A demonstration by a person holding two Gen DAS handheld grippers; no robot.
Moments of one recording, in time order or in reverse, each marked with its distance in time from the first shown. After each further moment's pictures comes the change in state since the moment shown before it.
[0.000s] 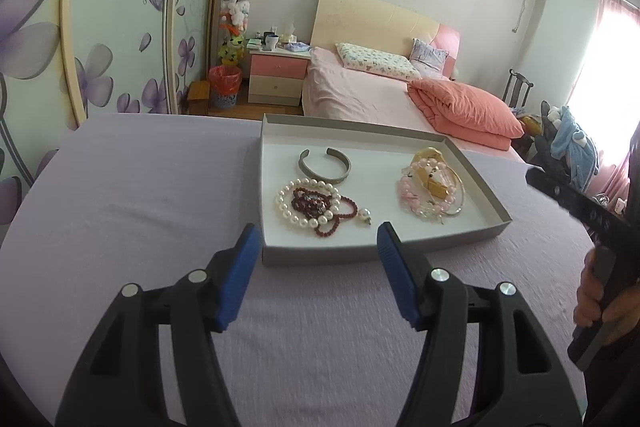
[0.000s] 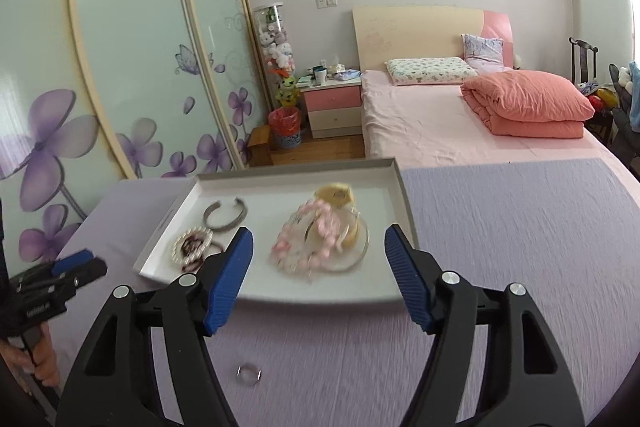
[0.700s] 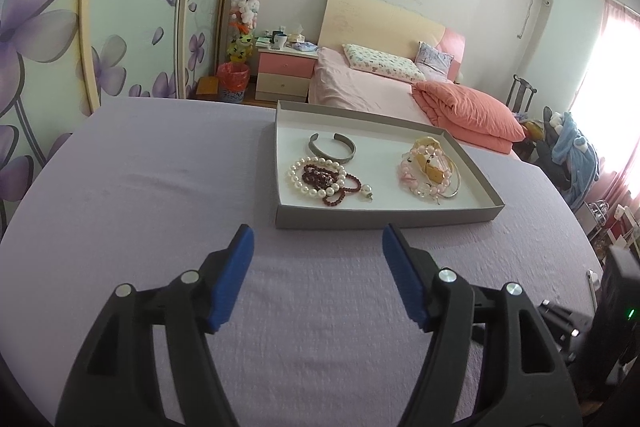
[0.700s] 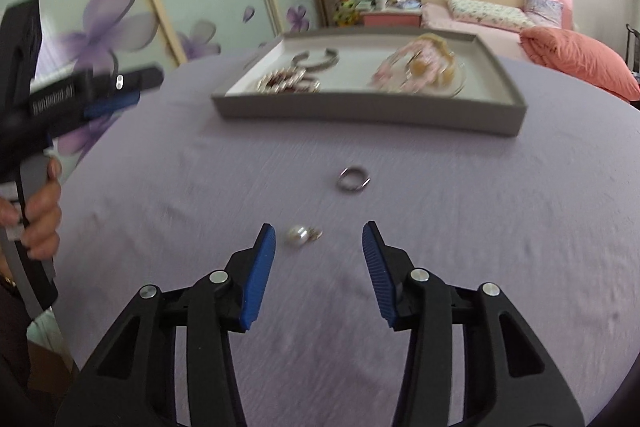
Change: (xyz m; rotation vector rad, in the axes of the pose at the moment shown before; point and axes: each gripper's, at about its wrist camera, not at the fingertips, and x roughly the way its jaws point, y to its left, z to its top) left arm -0.030 0.010 -0.024 -0.034 -0.004 0.012; right arm -0.018 0.059 -0.117 -0.115 0.274 0.157
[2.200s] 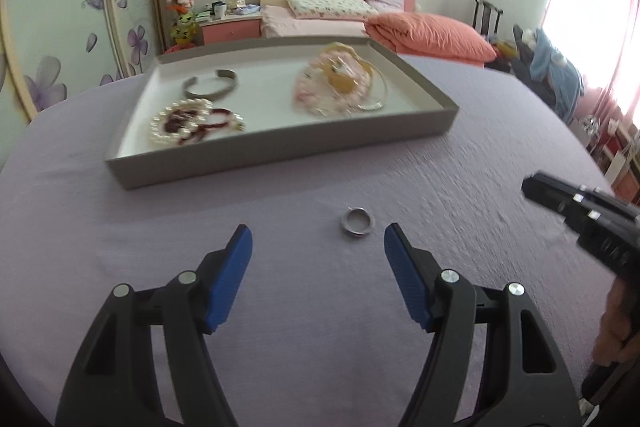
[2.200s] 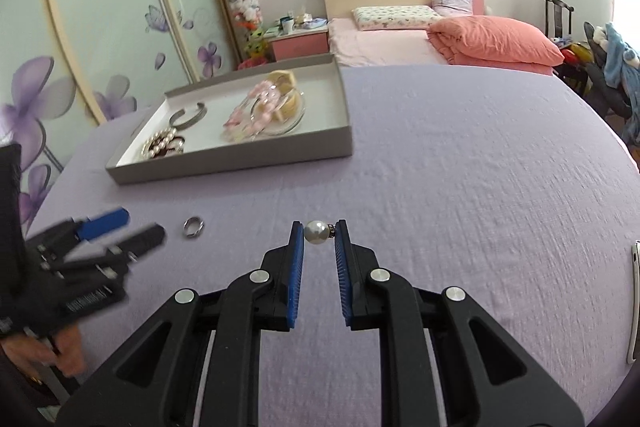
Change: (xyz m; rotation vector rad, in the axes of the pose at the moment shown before) left arm 0.080 -0.123 -0.053 0.231 0.174 -0.044; right arm -0.042 -0.100 0.011 0.207 -0.108 -0.232
